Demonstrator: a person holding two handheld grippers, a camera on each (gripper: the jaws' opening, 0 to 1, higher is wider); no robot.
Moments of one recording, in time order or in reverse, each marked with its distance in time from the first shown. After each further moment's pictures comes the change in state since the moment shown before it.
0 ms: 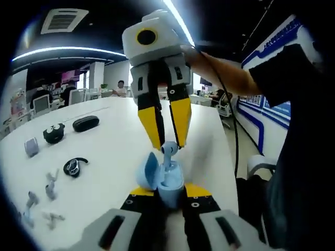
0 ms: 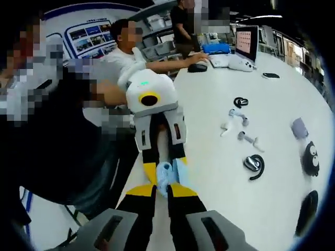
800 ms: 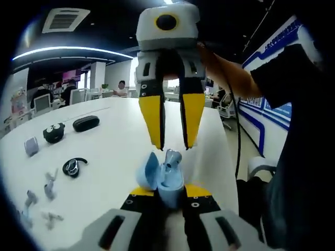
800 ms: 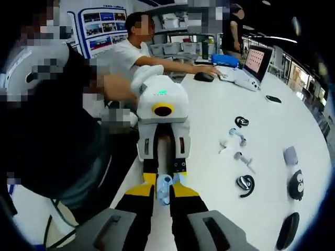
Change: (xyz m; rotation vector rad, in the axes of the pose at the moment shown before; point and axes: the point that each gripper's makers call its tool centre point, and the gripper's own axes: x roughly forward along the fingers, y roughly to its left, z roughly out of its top) left arm 0.002 0.000 0.001 -0.012 -0.010 0.010; right arm -0.005 -0.009 0.016 -0.118 -0.034 -0.142
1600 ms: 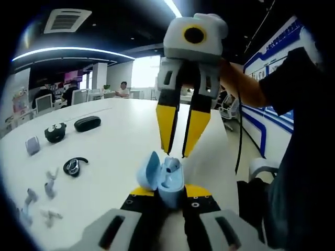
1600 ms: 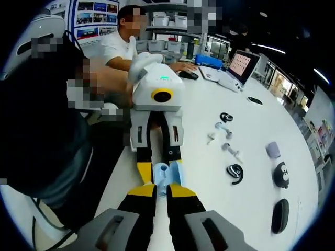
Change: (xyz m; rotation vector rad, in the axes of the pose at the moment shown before) left arm 0.001 0.001 0.000 -0.007 -0.010 0.011; right arm 0.005 0.010 -0.019 -0.011 0.036 -0.179
